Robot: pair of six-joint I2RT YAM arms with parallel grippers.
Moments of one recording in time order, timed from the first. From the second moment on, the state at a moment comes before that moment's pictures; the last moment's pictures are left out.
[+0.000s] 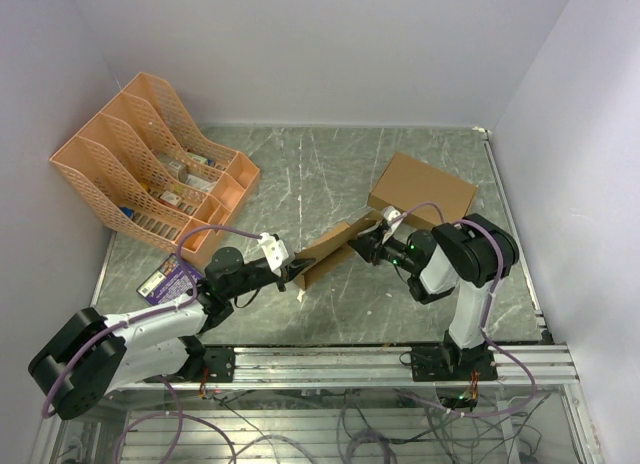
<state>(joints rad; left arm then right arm) -0.76 1.05 0.24 0.80 0.40 0.10 0.37 1.94 0.31 1.53 -0.62 0.05</state>
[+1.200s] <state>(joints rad) -0.76 1.06 0.24 0.81 0.40 0.08 0.43 1.95 0.33 1.53 -0.51 -0.08</state>
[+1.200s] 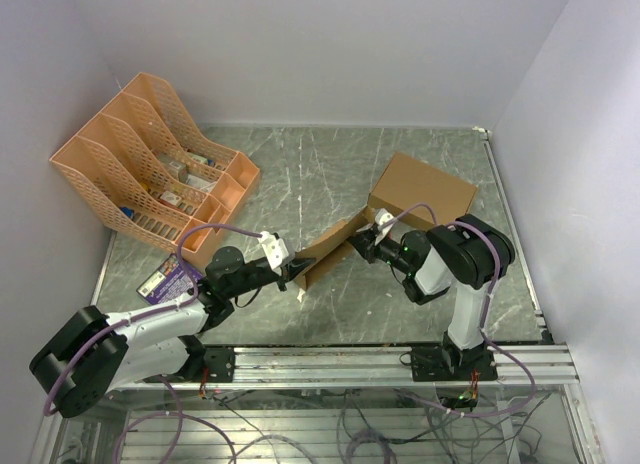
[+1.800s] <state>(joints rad) -0.76 1.06 0.24 0.82 0.40 0.07 0.46 1.95 0.34 1.53 -0.44 -0.14</state>
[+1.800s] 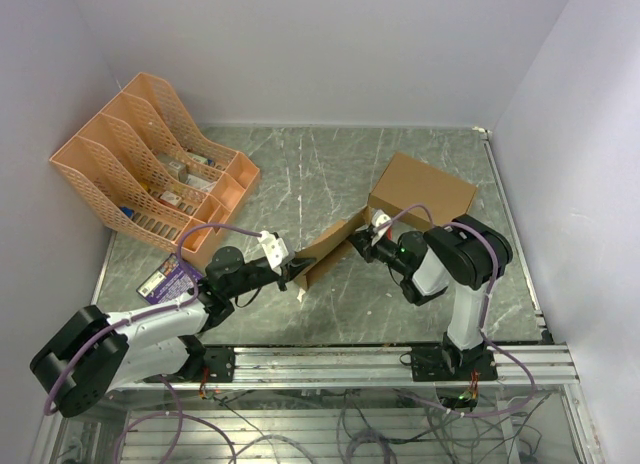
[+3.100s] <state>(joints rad) -0.76 1.01 0.24 0.77 0.33 0.05 0.52 2.00 0.39 1.54 -0.30 -0.27</state>
